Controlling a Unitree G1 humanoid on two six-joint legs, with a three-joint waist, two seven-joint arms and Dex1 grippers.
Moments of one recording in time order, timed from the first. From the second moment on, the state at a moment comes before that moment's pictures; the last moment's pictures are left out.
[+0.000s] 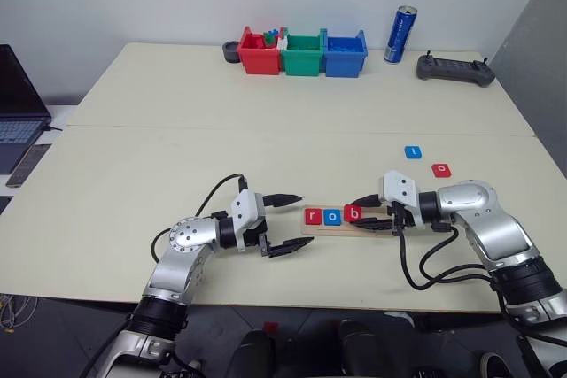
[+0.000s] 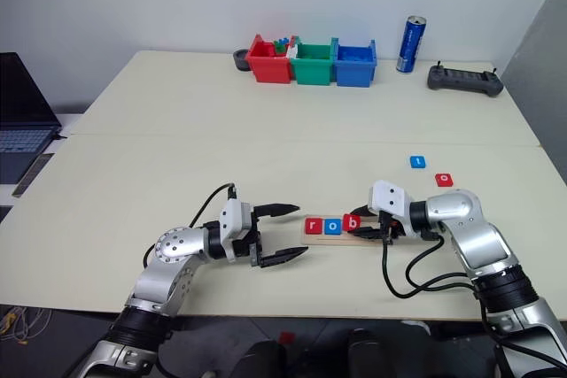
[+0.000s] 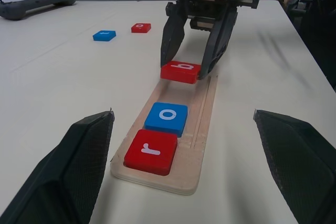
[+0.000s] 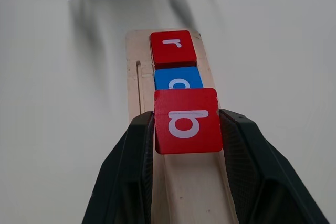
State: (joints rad) left arm -0.28 0.41 -0.14 0.12 -0.29 -0.09 -1.14; right arm -0.46 -0.67 0.23 0.02 0.13 0.25 1.19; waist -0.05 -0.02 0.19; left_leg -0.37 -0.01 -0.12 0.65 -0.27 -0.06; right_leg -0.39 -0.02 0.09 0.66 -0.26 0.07
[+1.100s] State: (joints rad) left arm -0.29 0.41 -0.14 0.13 -0.29 -0.09 -1.15; right arm -0.49 -0.67 0.25 0.09 0.10 0.25 1.22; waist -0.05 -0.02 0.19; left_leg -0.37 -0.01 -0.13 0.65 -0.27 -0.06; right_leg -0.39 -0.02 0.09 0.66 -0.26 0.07
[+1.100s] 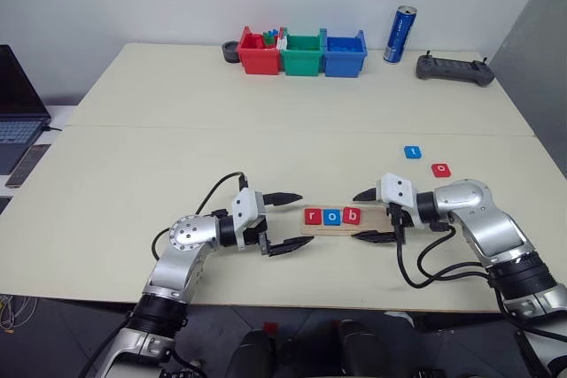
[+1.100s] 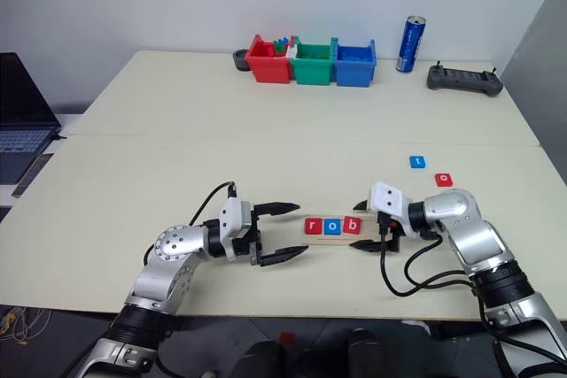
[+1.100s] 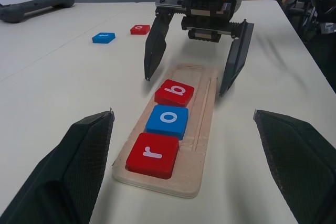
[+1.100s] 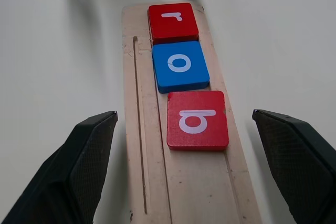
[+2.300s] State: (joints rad) left arm -0.31 0.40 -0.14 0.15 -0.29 -0.09 -1.15; right arm -0.54 -0.60 0.26 0.17 0.02 0.10 1.14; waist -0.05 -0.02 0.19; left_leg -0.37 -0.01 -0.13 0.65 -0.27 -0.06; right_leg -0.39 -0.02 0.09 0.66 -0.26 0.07
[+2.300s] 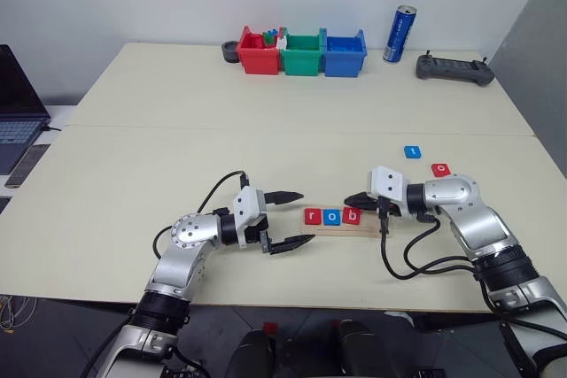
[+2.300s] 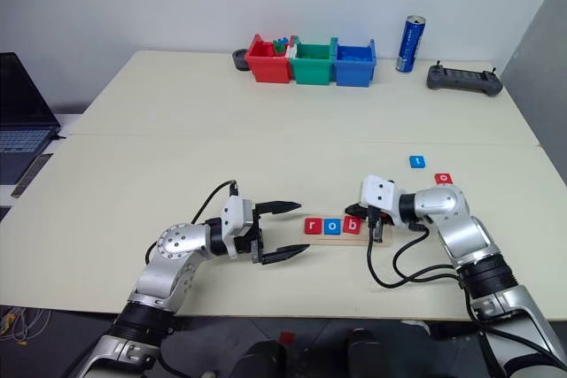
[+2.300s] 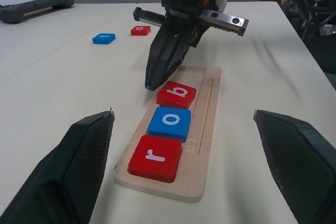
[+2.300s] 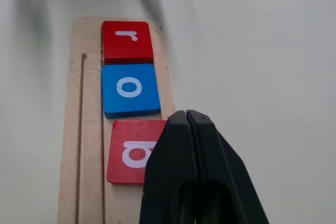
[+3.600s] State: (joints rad) left arm -0.31 0.41 -0.14 0.15 -0.29 -0.09 -1.17; right arm -0.52 -0.61 0.28 0.13 0.02 0.07 1.17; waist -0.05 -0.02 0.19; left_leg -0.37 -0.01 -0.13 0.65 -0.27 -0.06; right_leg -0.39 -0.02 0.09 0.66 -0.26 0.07
